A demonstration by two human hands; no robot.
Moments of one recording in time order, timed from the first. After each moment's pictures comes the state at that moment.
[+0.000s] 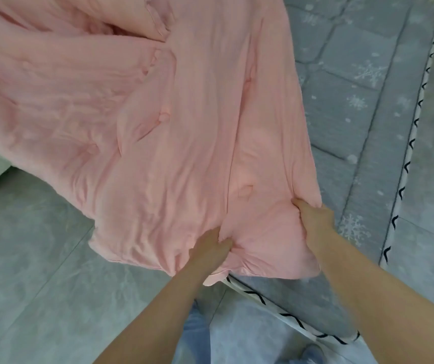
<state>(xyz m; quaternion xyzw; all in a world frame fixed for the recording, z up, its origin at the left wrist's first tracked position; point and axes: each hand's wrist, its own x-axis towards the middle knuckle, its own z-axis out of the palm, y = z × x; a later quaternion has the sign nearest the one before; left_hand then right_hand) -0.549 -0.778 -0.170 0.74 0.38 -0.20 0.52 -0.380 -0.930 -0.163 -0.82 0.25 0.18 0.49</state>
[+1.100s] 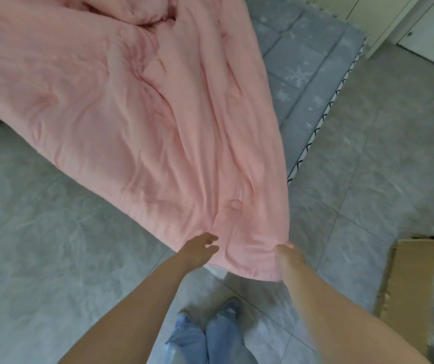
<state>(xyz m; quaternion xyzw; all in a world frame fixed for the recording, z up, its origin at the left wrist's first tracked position) -0.604 -1.072 -0.139 0.73 0.31 -0.25 0.55 -0.469 -1.268 -0.146 -0.81 0.28 0.34 0.38</state>
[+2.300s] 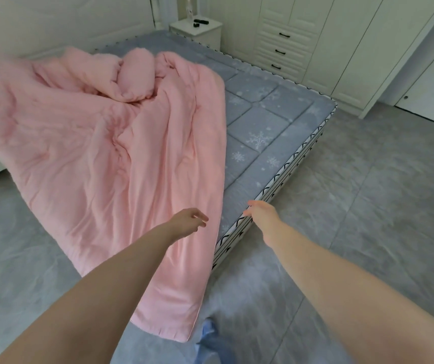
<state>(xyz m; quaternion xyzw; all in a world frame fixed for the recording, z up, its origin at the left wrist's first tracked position) -0.316 -1.194 0.027 0.73 0.40 -0.11 0.54 -0.157 -1.339 0.031 -0.79 -0.02 0.40 0.47</state>
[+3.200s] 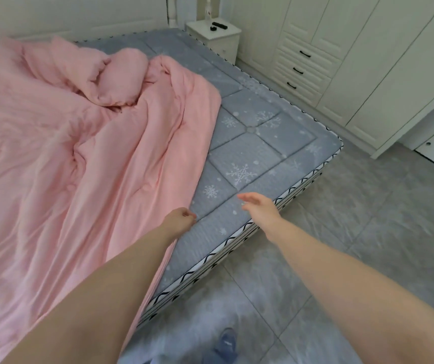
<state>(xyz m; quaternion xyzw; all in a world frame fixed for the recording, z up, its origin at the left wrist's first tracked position) -0.028 -1.154 0.009 0.65 0.52 -0.01 0.55 0.153 -1.280 0.056 -0.79 -0.22 0.39 0.43</state>
